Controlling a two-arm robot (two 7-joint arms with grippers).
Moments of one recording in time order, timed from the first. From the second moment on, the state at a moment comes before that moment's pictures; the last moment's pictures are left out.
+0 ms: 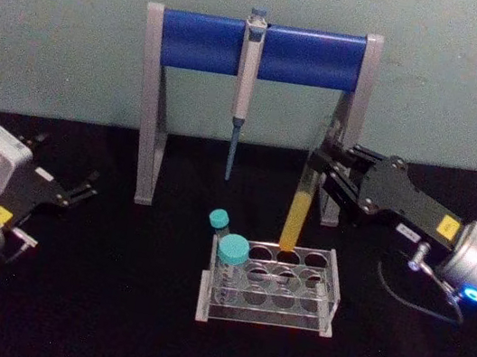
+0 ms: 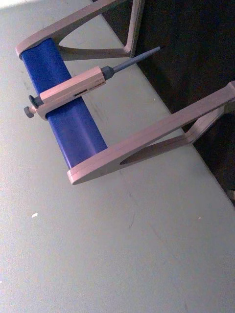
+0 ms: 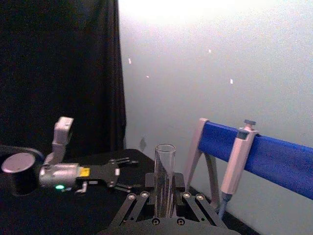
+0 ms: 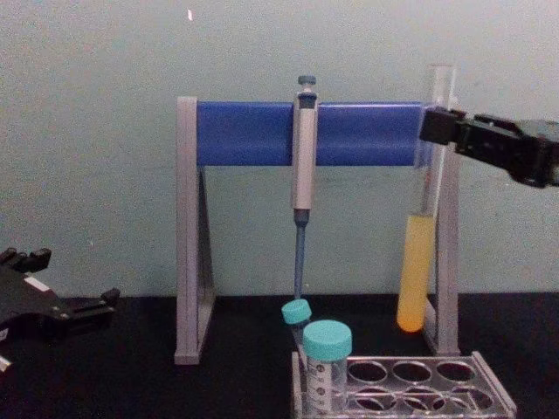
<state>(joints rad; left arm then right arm) -0.20 0.60 0.45 -1.41 -0.25 -0.12 0.03 0.28 0.57 -0.38 -1.56 0.72 -0.09 0.74</state>
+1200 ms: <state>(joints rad) -0.20 0.60 0.45 -1.41 -0.25 -0.12 0.03 0.32 0.58 -0.35 -1.54 0.61 -0.04 0.60</state>
